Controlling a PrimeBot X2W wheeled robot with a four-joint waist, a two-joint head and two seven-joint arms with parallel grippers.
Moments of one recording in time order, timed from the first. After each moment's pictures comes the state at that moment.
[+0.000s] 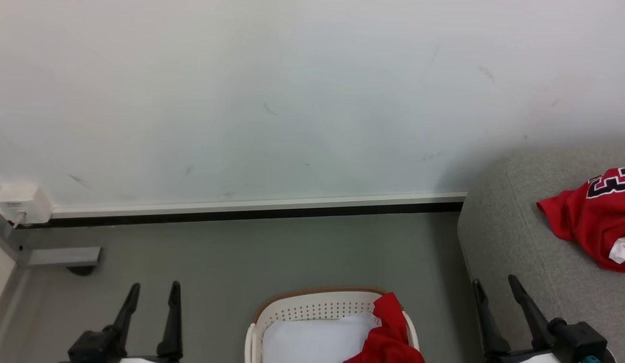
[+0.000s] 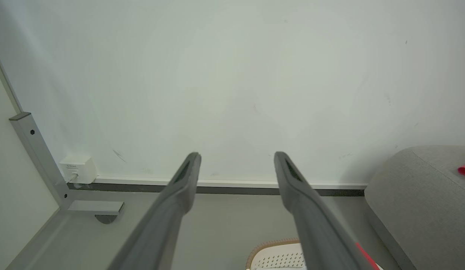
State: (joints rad) left arm -0.03 0.07 0.05 0.22 -0.11 -0.07 -0.26; right arm -0.07 -0.06 0.14 0.29 0.30 0.13 -0.26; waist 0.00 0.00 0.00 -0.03
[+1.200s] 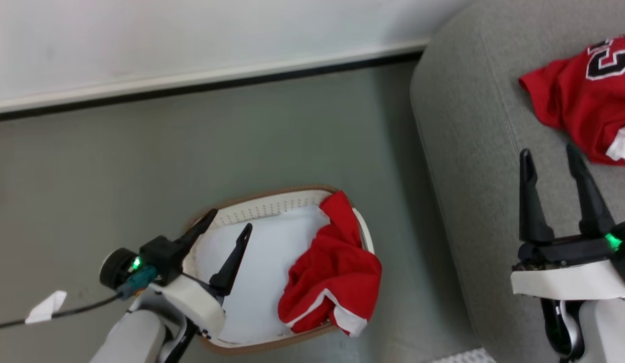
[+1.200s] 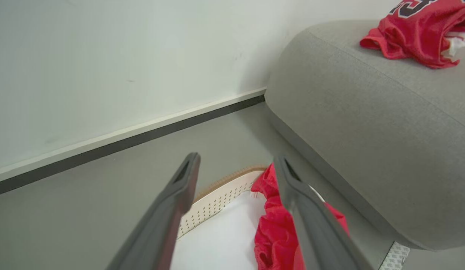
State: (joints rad) left arm -0.39 0.30 -0.40 0.39 -0.28 -0.13 -0.25; right arm -0.31 -0.05 0.04 0.09 0.22 0.13 -0.26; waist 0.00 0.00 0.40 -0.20
